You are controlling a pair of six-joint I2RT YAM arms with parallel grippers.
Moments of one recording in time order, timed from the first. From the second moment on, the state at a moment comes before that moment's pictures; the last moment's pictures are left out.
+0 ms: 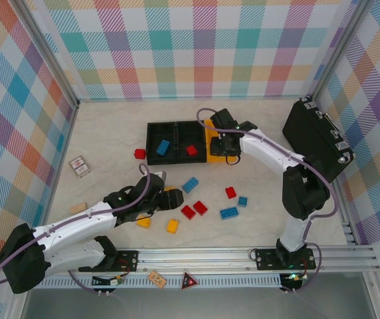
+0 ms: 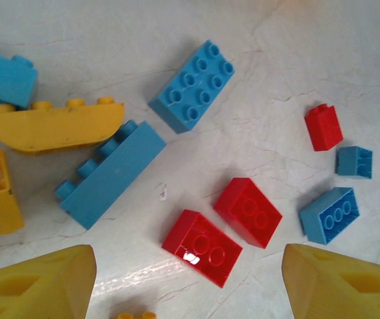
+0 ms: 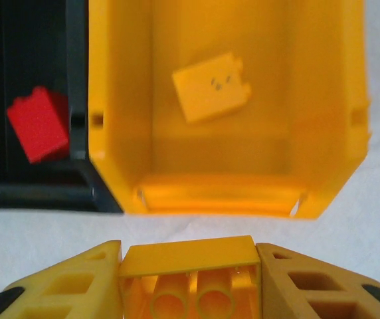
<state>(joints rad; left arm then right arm) -0.84 1.04 0.59 -0.36 -0.02 -0.87 0.55 1.81 1.48 -0.78 0.11 0.47</state>
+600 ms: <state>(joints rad) -0.85 1.04 0.59 -0.34 -0.02 -0.87 0.52 2.03 1.66 -0.83 0.14 0.48</state>
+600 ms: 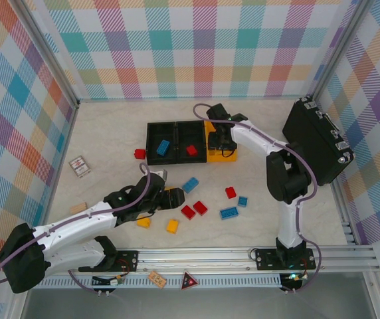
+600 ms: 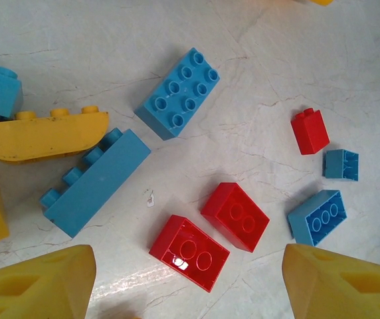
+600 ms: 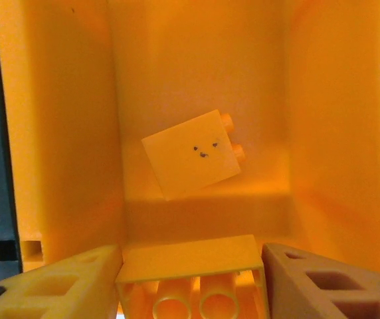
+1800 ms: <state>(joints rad) -0.85 0.87 0.61 -0.88 -0.26 -1.02 0.63 1.35 1.03 -0.66 -0.23 0.48</state>
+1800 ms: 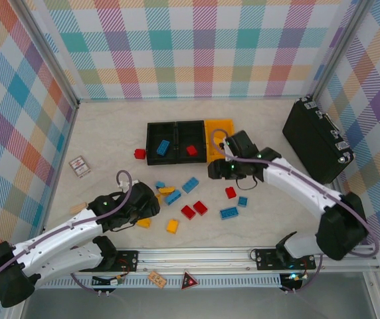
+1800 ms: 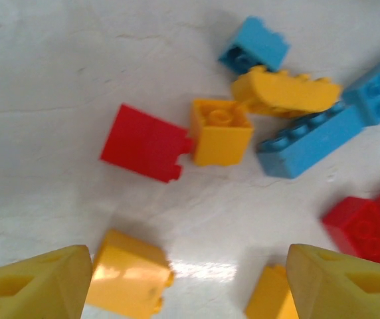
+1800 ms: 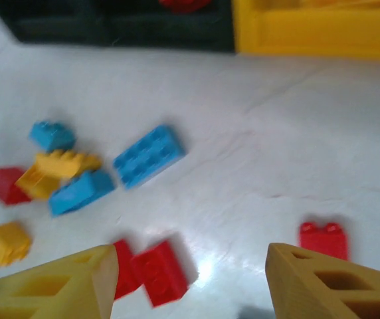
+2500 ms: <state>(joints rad) -0.85 1.13 0.59 -0.86 -0.25 -0.97 0.78 1.28 0.76 -0.45 -0.58 0.51</state>
